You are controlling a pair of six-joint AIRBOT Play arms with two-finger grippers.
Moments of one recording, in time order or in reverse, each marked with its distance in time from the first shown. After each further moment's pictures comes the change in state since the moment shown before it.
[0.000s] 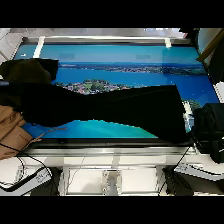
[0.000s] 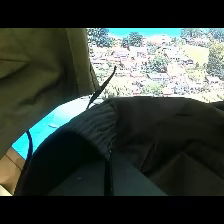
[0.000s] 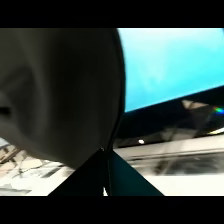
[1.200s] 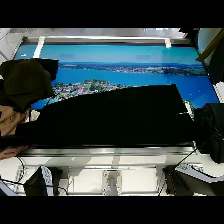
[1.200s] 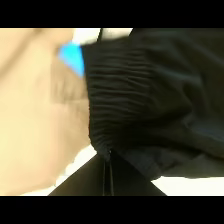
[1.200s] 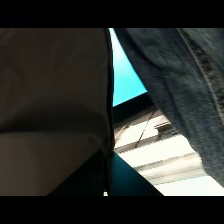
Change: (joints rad) left arm 0.401 0.652 -0.726 0.301 -0.042 0.246; right arm -0.118 0.095 0.275 -0.113 0.148 0.061
